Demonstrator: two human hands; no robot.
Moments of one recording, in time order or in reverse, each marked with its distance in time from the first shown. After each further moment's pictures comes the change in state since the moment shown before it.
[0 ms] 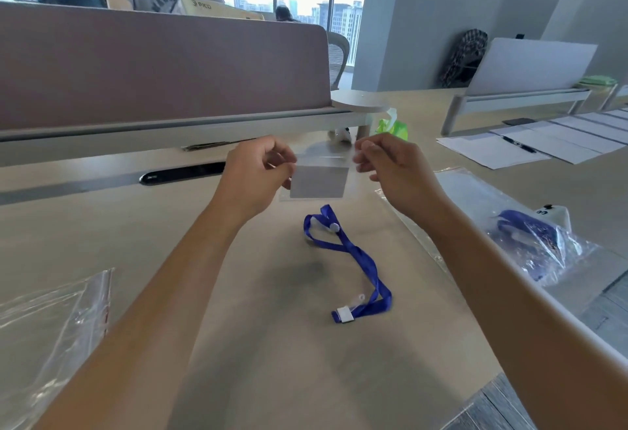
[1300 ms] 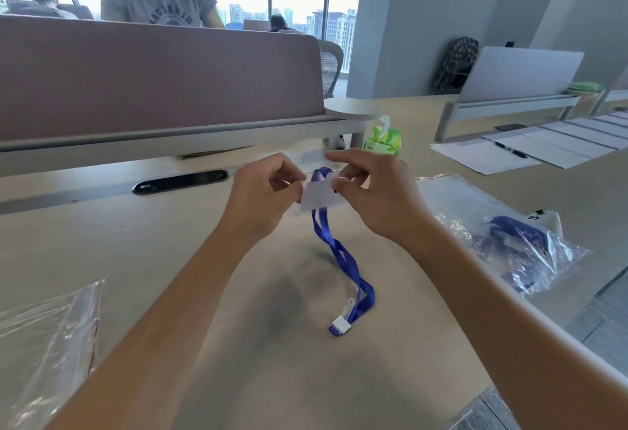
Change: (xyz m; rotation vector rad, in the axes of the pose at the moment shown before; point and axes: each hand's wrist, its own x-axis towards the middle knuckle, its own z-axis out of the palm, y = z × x) left_hand -0.010 0.003 0.019 -0.014 0.003 0.084; right_hand -0.026 -0.023 0.004 -0.334 -0.024 -0.228
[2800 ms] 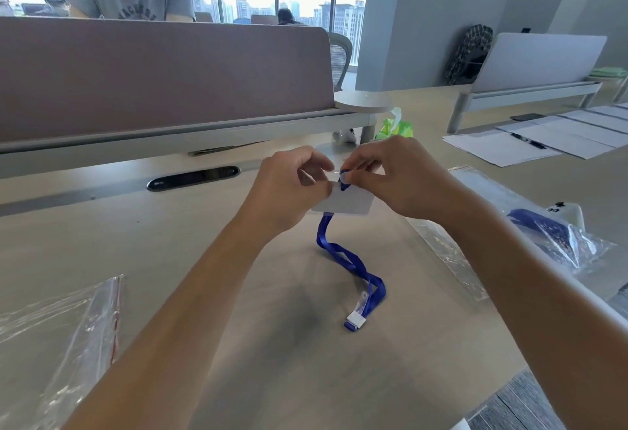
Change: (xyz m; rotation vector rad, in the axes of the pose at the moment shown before) left_hand 0.003 0.015 -0.001 0.049 -0.127 0.021; right_hand 0.016 0.001 -0.021 -0.116 -0.227 -0.079
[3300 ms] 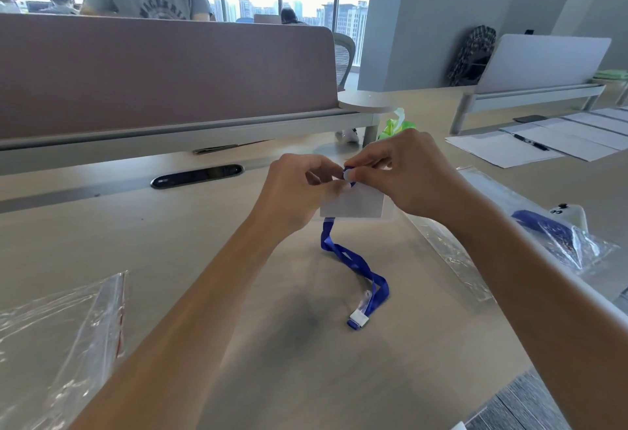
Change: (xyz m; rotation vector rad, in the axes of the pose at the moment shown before) left_hand -0.002 0.000 0.007 -0.099 0.000 0.023; right_hand -0.004 -0.011 -0.005 0.045 0.085 0.027
